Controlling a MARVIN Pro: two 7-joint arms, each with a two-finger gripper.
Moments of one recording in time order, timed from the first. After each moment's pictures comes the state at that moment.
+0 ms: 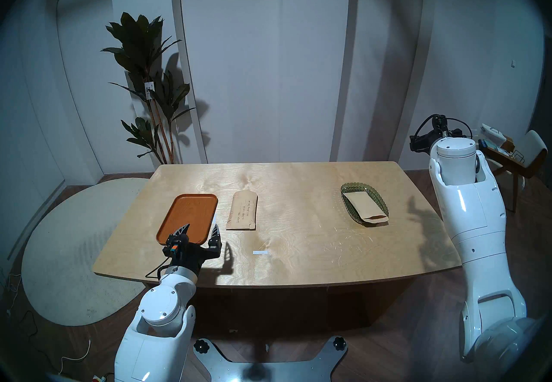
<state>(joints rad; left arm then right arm) 1.91 -1.57 -1.53 -1.79 0.00 -0.02 0.01 -1.18 -0.95 1.67 -1.53 0.18 0.64 -0.11</state>
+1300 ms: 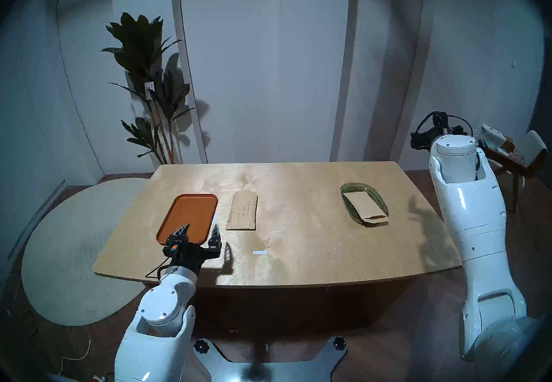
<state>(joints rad) 1.91 -1.57 -1.53 -1.79 0.00 -0.02 0.01 -1.17 -0.95 1.66 -1.53 0.17 0.64 -0.12</state>
